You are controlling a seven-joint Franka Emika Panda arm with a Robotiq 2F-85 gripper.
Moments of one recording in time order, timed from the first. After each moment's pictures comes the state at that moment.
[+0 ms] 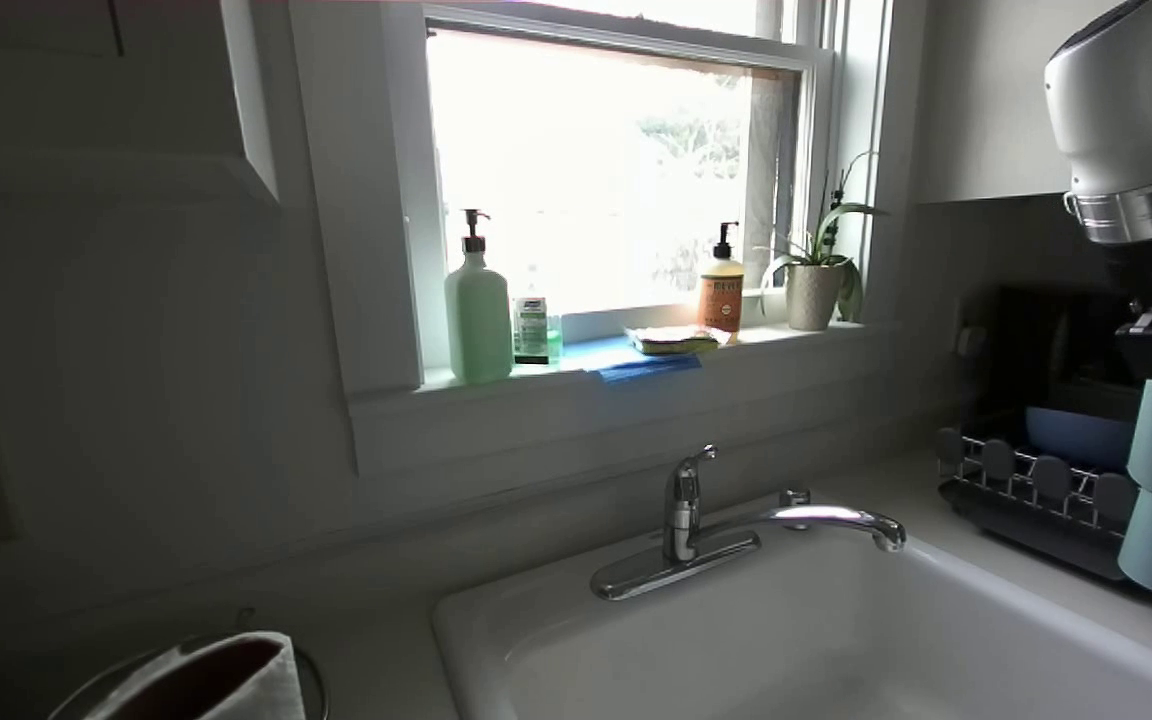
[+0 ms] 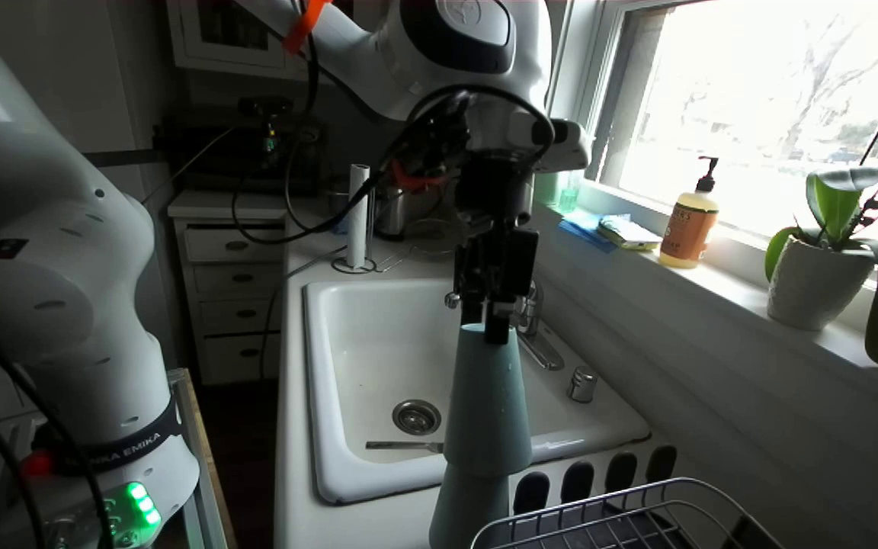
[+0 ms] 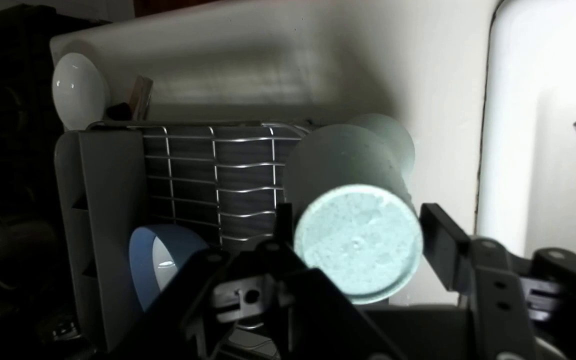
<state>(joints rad) -0.27 -0.40 -0.14 -2.39 -0.59 1.83 0.22</state>
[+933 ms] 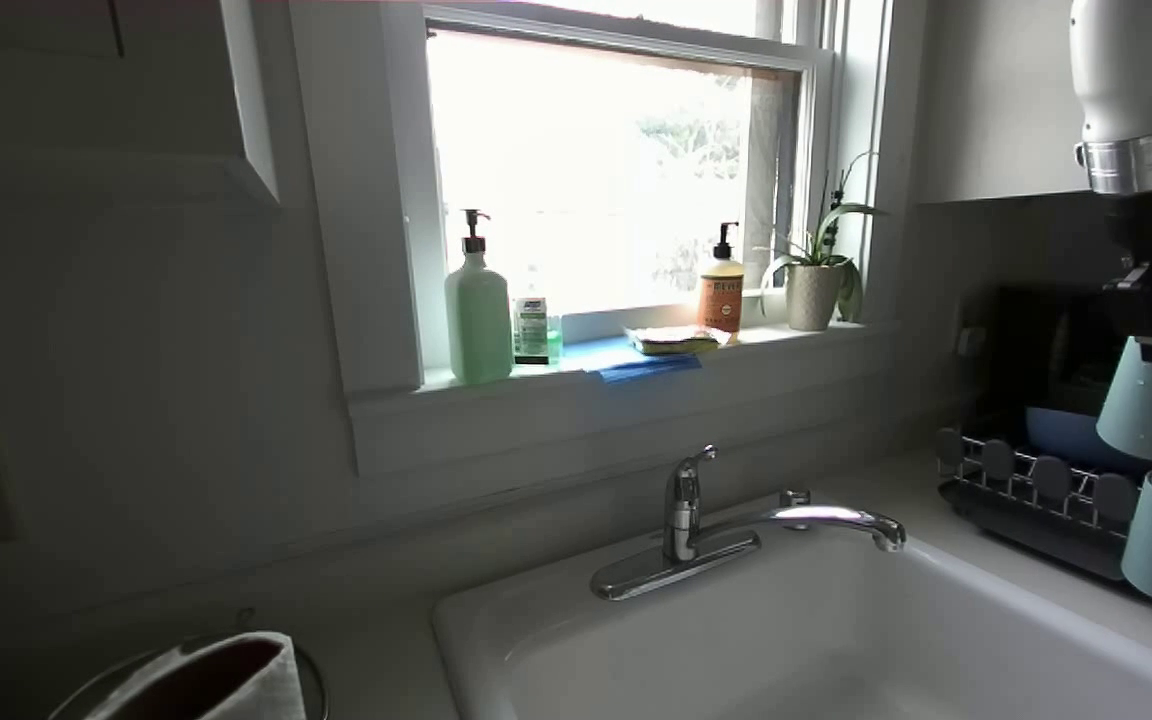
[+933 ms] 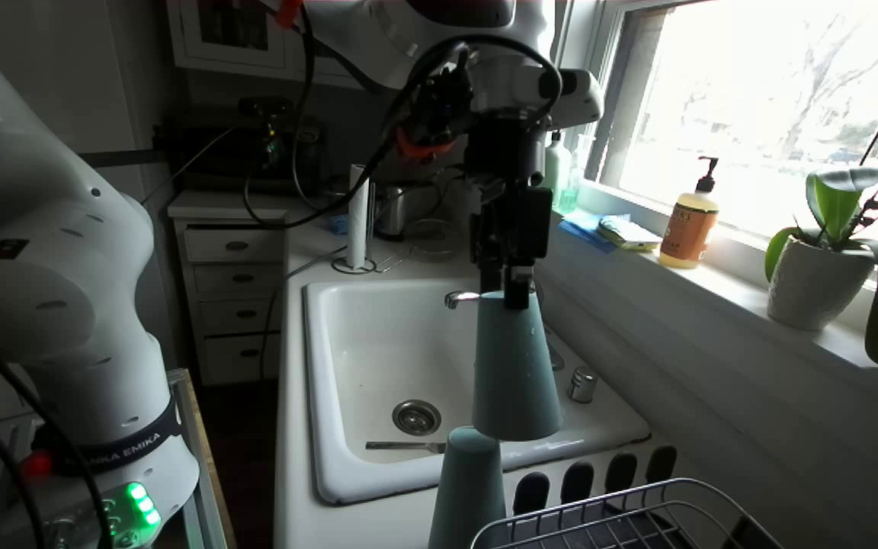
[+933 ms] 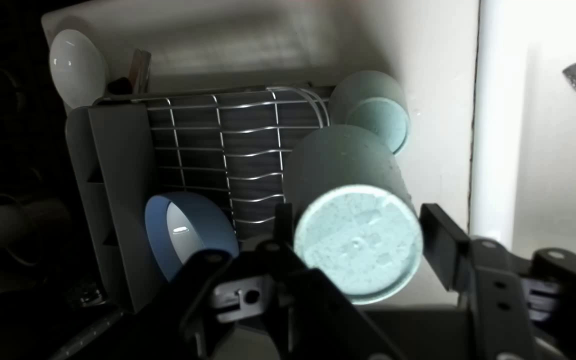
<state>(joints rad) -0.26 -0.44 -0.15 -2.34 -0.57 1.84 0.23</state>
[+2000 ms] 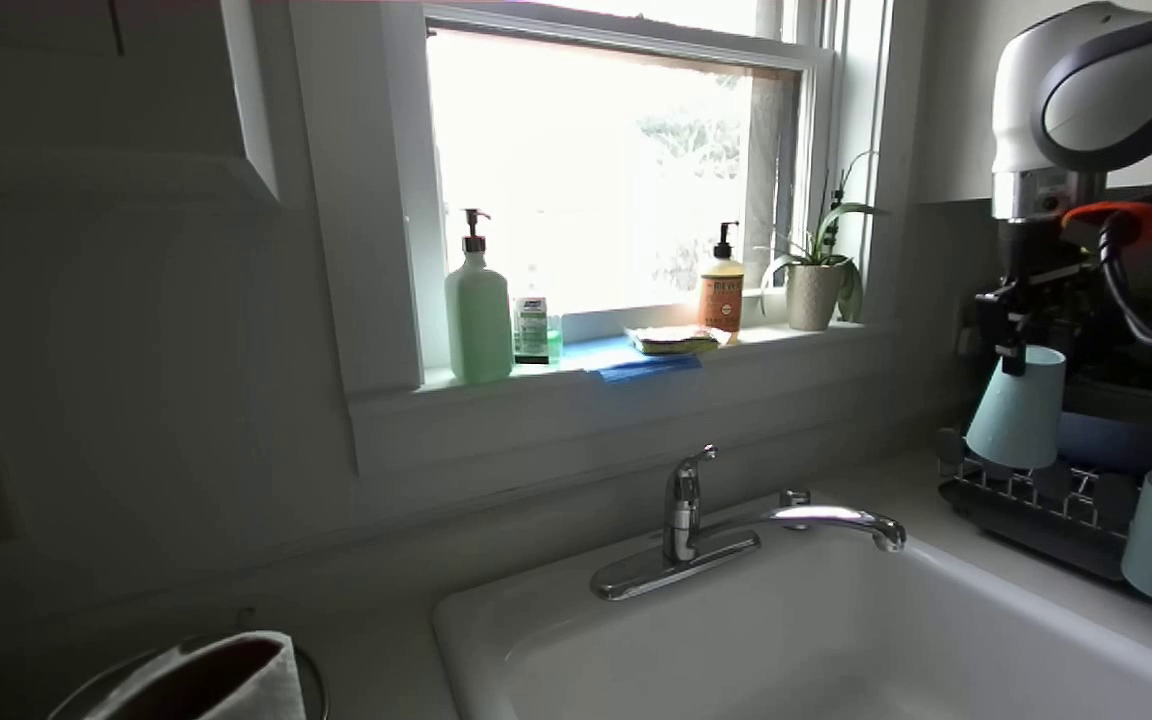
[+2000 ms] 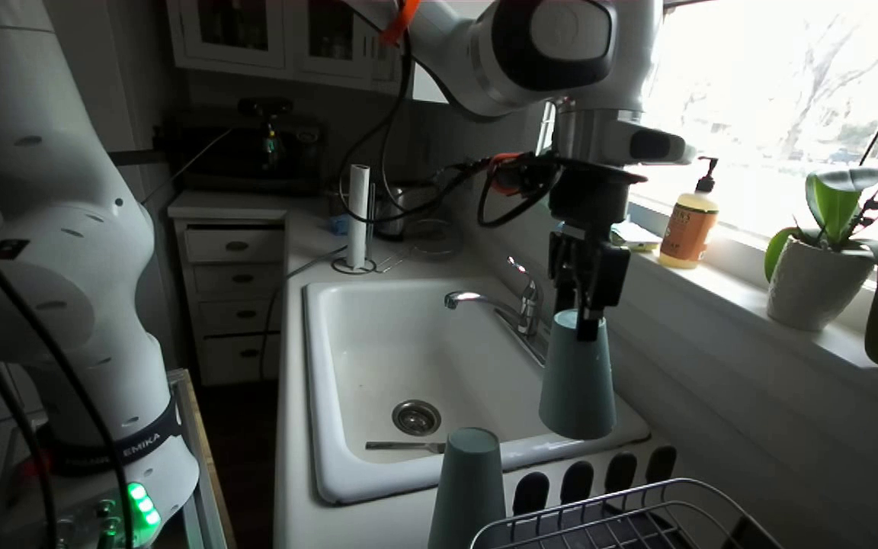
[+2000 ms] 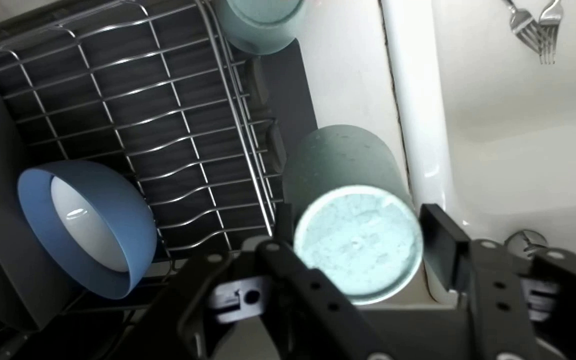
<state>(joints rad) -0.26 -0.14 -0.24 -2.13 -0.30 2.03 0.23</state>
